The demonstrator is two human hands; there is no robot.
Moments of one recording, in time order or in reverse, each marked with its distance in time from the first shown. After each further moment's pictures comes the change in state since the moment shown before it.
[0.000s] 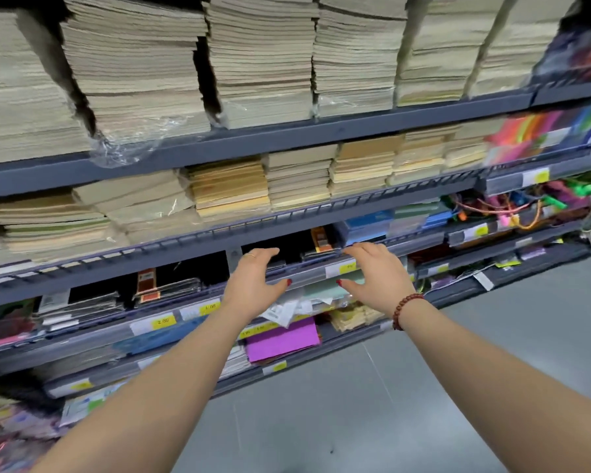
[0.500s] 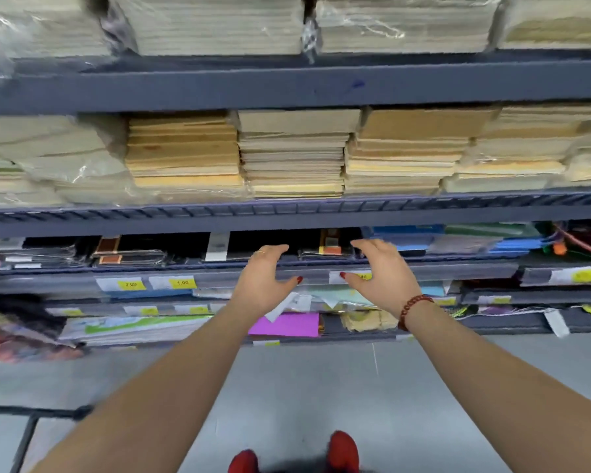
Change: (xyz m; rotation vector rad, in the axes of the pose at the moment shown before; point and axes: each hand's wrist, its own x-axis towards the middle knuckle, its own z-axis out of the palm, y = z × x) left_hand 0.089 -0.001 0.113 -0.105 0.012 -0.347; right_hand 0.129 0.100 0.079 0.253 -0.226 -0.130
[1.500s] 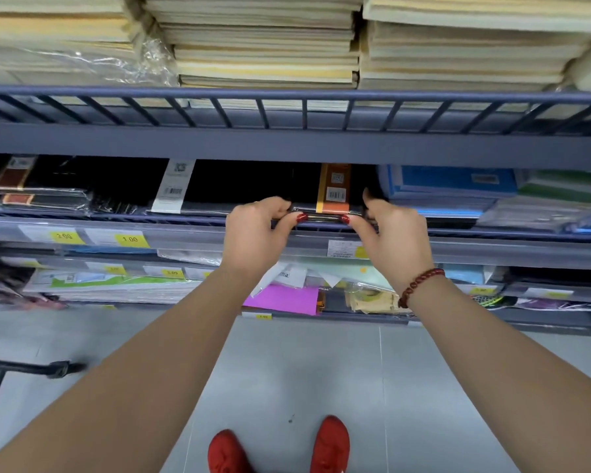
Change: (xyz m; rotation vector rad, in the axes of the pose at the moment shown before) left_hand 0.057 -0.021 0.074 -0.027 0.424 0.080; right_hand 0.063 0.053 0.067 0.037 0.243 -0.115
